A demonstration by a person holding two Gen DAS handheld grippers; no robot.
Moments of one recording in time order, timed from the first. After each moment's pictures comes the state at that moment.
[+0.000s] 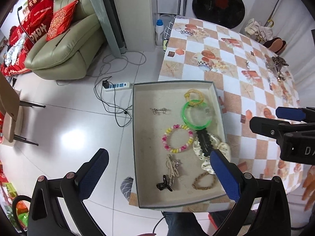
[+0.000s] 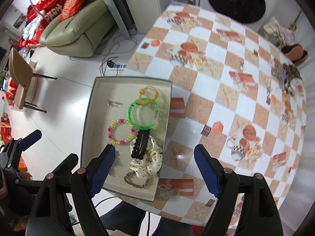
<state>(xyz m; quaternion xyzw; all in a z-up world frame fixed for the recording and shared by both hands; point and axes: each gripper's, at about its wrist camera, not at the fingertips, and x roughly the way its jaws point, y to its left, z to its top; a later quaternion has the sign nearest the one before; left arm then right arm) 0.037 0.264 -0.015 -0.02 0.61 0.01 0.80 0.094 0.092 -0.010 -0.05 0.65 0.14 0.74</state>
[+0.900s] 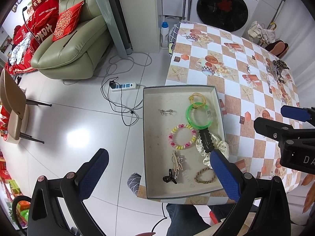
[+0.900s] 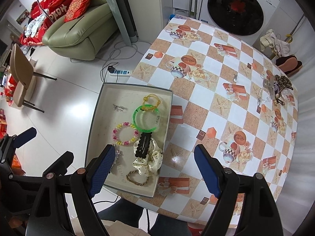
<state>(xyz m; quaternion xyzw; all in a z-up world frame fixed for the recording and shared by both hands) 0.030 0.273 0.018 -0.01 0.61 0.03 0.79 0.083 0.101 0.022 -0.07 0.63 0.14 0.76</state>
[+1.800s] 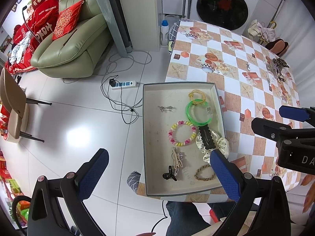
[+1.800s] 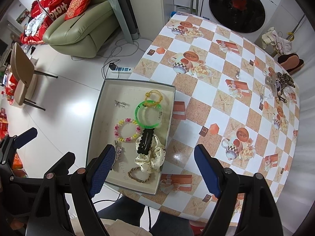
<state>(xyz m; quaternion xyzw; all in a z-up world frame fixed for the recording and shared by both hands) 0.024 0.272 0.015 0.00 0.61 0.02 0.79 0.079 0.103 0.020 -0.07 0.64 0.14 0.76</state>
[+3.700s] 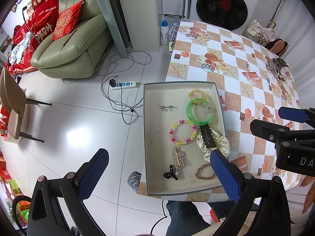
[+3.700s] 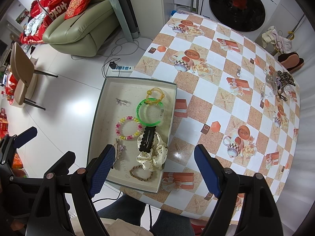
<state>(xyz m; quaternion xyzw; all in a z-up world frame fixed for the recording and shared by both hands) 0.021 0.272 0.014 0.00 0.61 0.03 0.79 0.077 0.106 0.019 -0.07 0.64 0.14 0.75</state>
